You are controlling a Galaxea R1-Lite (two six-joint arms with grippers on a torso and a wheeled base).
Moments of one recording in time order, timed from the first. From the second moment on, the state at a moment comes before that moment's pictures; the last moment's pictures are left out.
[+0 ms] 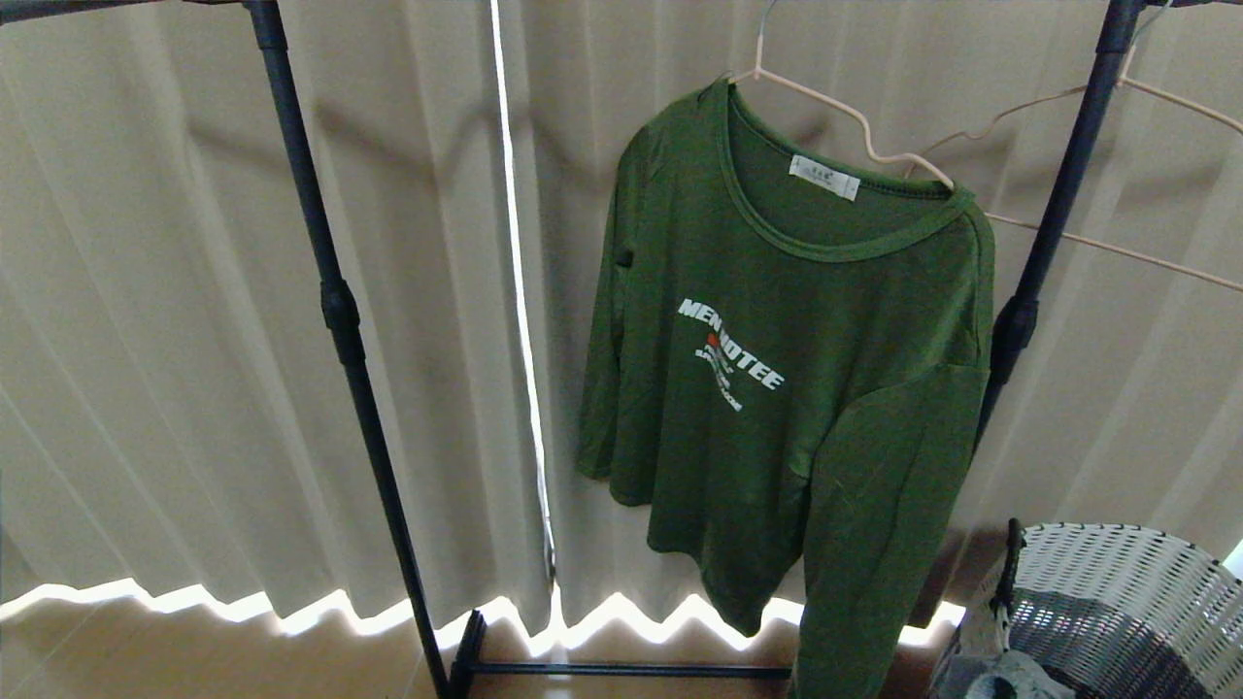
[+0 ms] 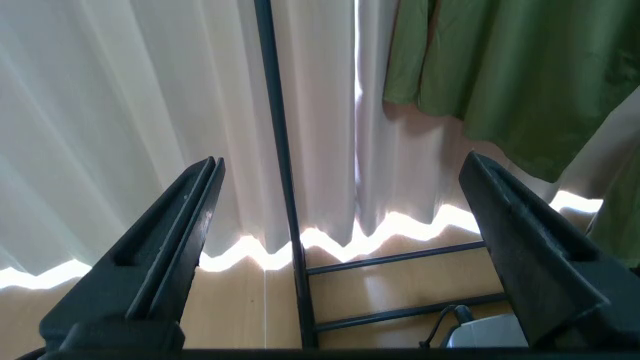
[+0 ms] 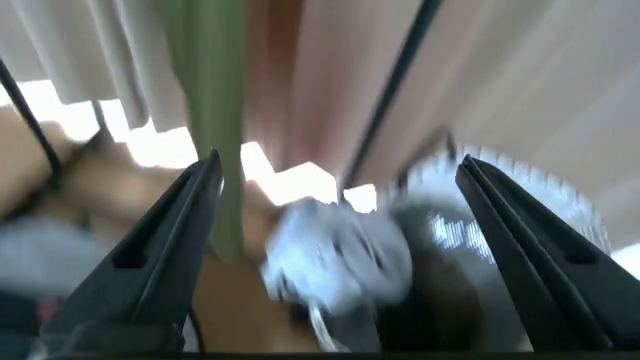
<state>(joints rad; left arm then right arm) 0.00 0.00 -0.02 0.06 -0.14 0.09 0.07 0.66 -0.37 0.22 0.05 -0.23</state>
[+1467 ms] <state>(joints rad) 0.00 0.00 -0.02 0.06 -0.14 0.07 0.02 1.80 -0.42 -0.16 -0.13 -0.36</state>
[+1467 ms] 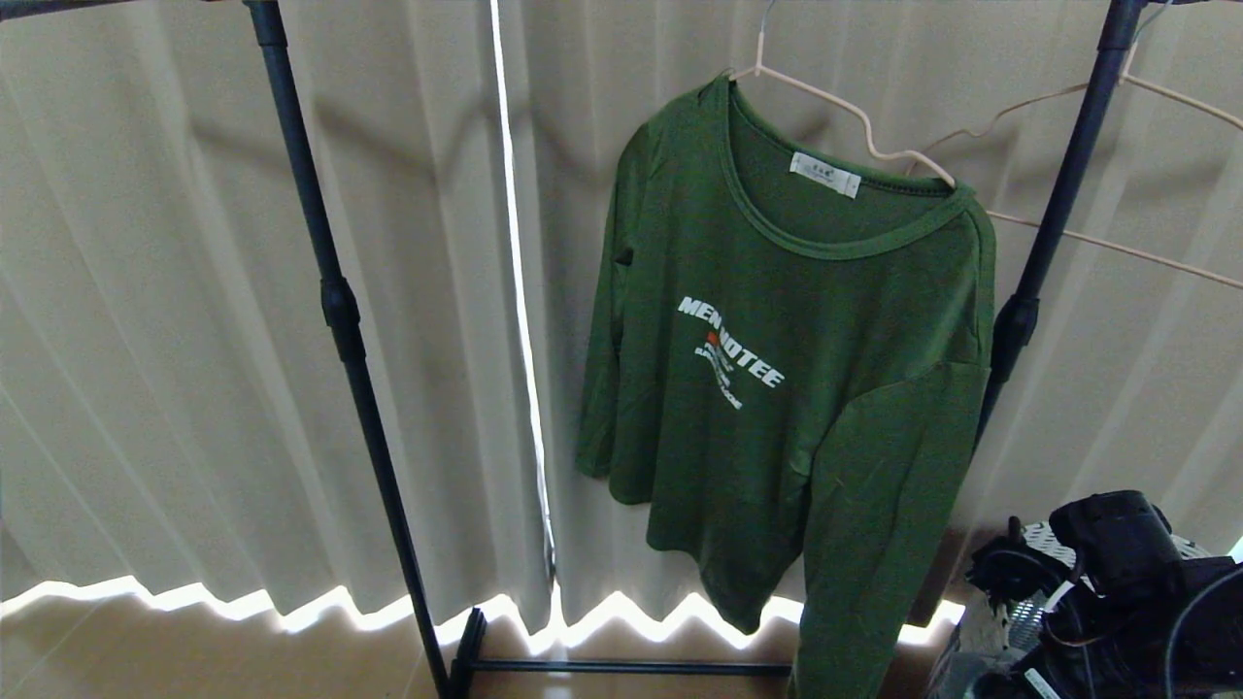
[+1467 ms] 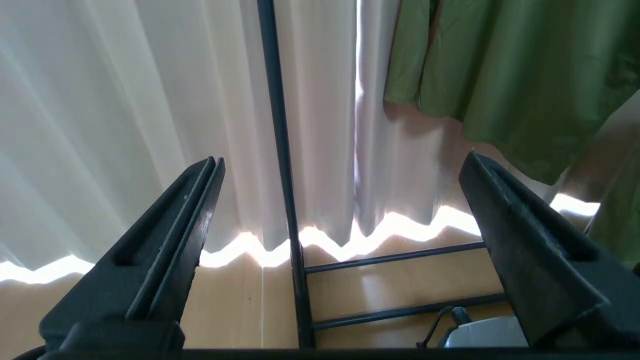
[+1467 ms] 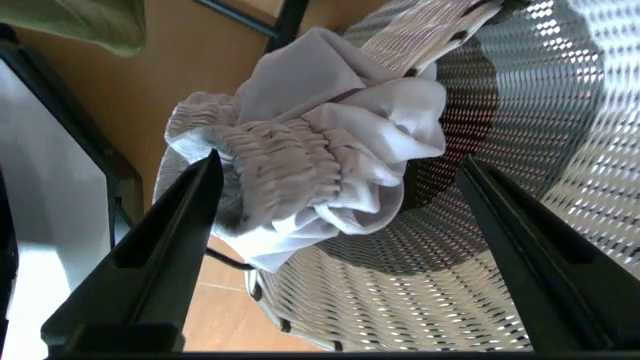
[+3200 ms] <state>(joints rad) 0.00 0.00 -0.02 0.05 -0.16 0.16 0.02 1.30 -0.25 -0.55 -0.08 -0.28</state>
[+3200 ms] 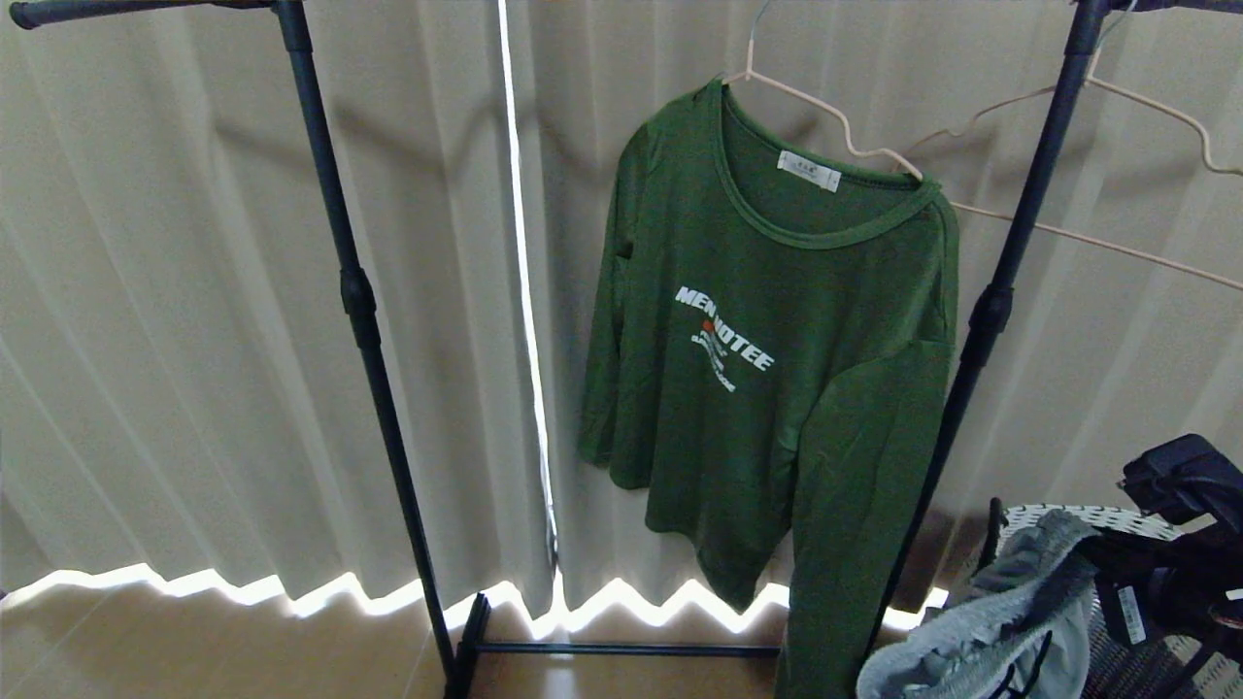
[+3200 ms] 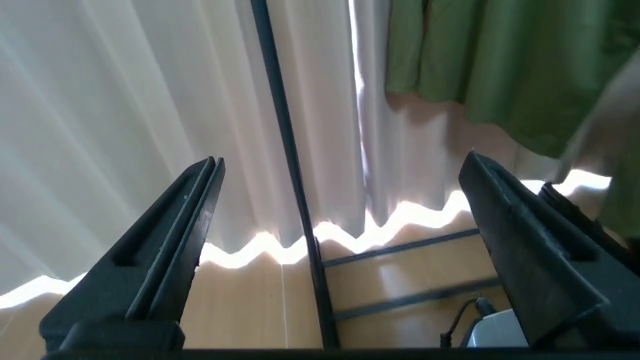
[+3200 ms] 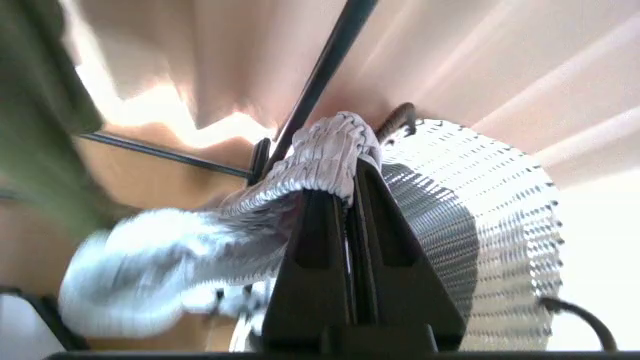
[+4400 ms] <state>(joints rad) 0.00 0.00 -0.02 -0.02 -0.40 0.20 0.23 1.30 -0.45 -0.54 -0.04 -0.29</state>
